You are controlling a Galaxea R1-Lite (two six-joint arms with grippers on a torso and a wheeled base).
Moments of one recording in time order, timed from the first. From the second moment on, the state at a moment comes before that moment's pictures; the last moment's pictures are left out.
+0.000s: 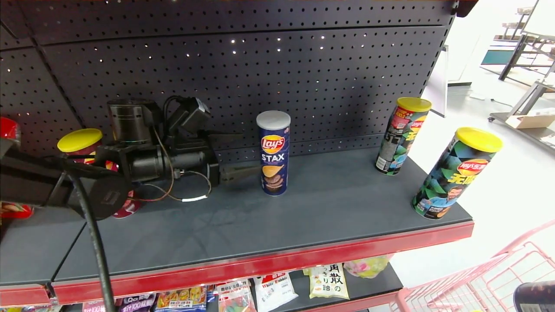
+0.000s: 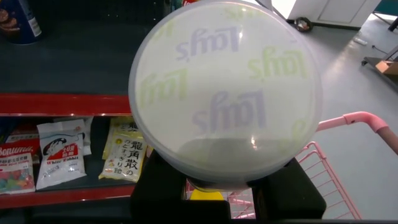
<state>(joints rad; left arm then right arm) -0.30 1.89 -0.97 -0.75 -0.78 0.28 0.01 0.18 -0.31 0.14 -0.04 -0.18</state>
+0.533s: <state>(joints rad) -0.30 2.04 -1.10 -0.85 -0.77 0.23 0.00 0.17 -0.31 0.14 -0.04 -0.18</state>
